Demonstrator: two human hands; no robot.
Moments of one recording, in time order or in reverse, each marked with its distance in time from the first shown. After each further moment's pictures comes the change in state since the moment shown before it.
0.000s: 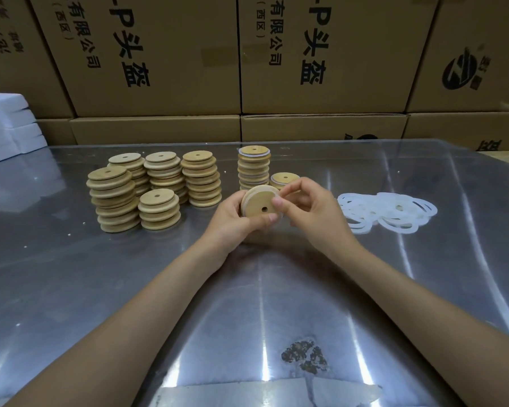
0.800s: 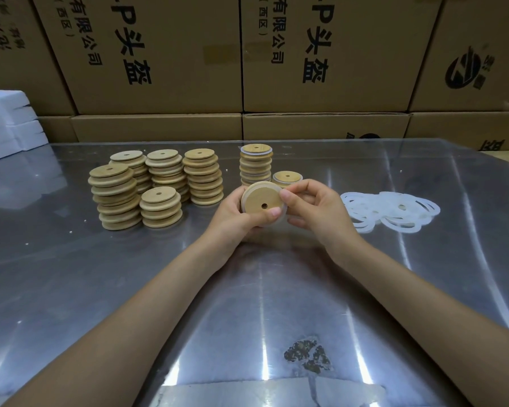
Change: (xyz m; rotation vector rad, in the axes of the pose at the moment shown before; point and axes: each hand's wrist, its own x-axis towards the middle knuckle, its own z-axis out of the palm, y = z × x) left_hand 0.001 -0.001 -0.001 -0.120 0.003 -0.049; right_hand 0.000 -0.001 0.000 0.252 0.000 0.200
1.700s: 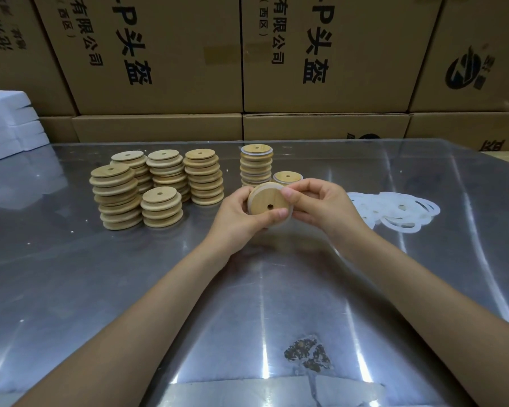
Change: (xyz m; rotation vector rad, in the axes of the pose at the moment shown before) left_hand -0.002 0.002 0.005 0.228 0.068 0.139; right_hand 0.003 -0.009 -0.008 0.007 -0.073 0.037
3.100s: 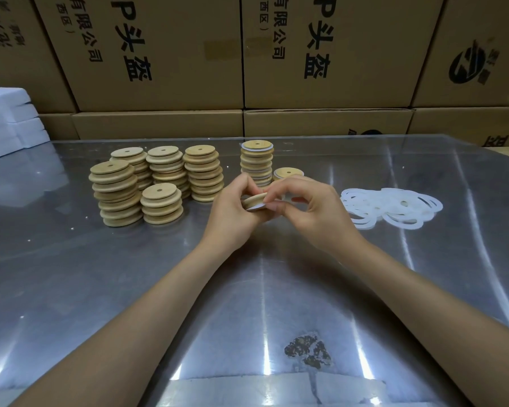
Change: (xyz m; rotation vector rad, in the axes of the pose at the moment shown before) left_hand 0.006 -0.008 -0.007 0.268 0.091 0.219; right_hand -0.004 0.008 0.008 -0.491 -0.030 -0.561
